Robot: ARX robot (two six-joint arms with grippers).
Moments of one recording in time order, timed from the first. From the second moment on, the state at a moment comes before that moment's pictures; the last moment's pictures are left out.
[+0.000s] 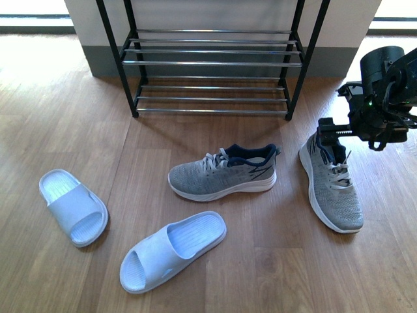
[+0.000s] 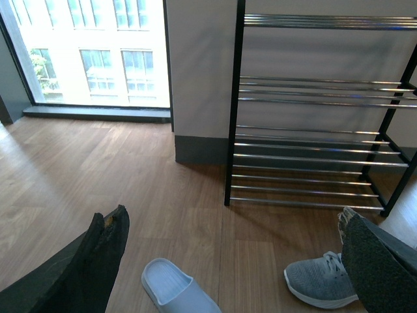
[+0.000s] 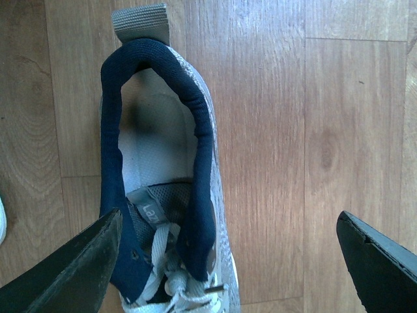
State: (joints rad) left arm 0.00 0.02 0.01 0.00 0.00 0.00; right arm 0.01 2.80 1.92 -0.13 0.21 -0.05
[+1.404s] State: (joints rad) left arm 0.00 0.02 0.01 0.00 0.00 0.00; right arm 0.08 2.58 1.56 0.22 -0.03 -0.82
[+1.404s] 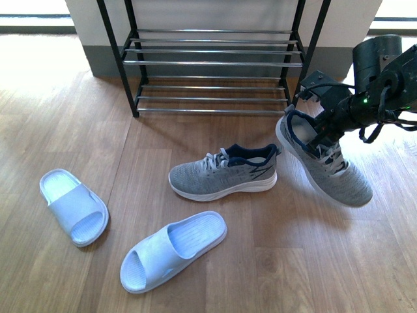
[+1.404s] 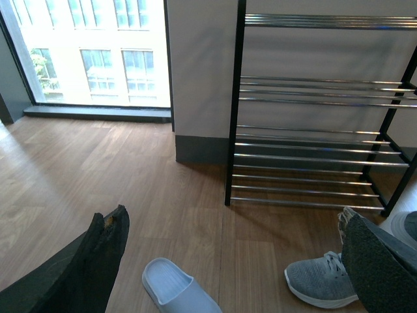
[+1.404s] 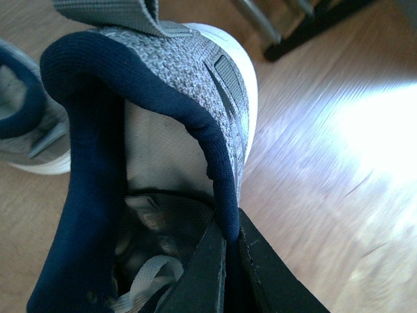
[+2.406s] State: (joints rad) left arm 0.00 0.02 0.01 0.00 0.00 0.00; right arm 0.11 2.33 1.11 0.35 0.00 -1.08
